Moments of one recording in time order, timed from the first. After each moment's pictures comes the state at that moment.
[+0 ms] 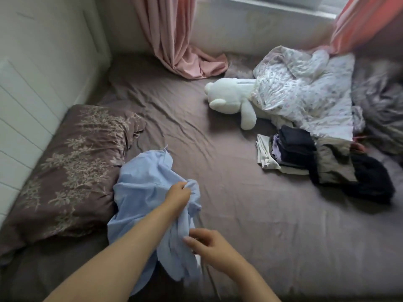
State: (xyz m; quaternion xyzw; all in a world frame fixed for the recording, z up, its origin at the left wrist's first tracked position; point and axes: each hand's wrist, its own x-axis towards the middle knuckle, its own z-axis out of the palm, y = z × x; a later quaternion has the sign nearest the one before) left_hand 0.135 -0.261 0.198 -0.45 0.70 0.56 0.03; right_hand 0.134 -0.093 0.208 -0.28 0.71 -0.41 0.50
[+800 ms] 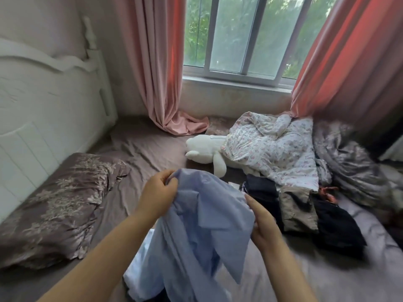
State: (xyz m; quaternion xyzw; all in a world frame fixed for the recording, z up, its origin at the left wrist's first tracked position) left_hand 0.072 -0.101 0.408 -0.37 0.74 0.48 -0.28; right_hand -0.093 0.077 0.340 -0.06 0.50 -0.75 0.44
